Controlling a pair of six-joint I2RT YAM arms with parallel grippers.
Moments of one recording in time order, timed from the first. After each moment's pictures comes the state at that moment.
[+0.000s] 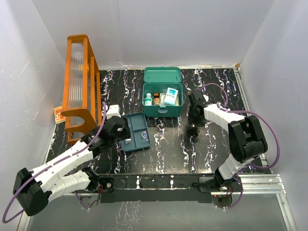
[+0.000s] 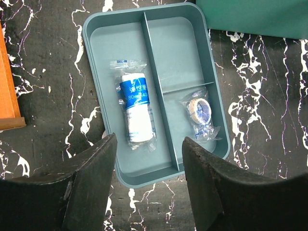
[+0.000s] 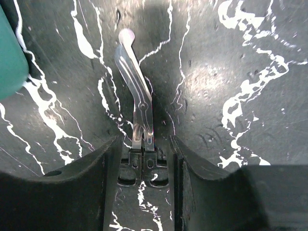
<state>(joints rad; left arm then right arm) -0.76 0.96 0.67 -0.49 -0.44 -0.64 0.31 1.63 0.98 -0.54 0.19 0.50</state>
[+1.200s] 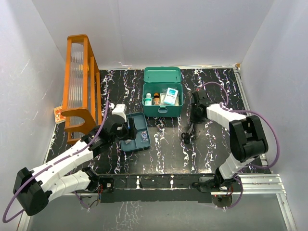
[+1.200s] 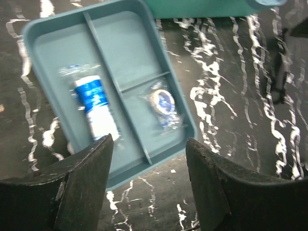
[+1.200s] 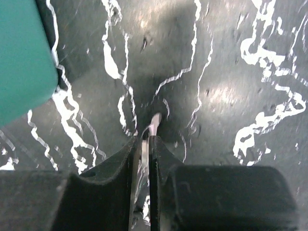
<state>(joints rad) -0.76 0.95 0.67 -0.42 -0.29 -0.57 0.26 1.68 1.01 -0.43 0.10 0.41</state>
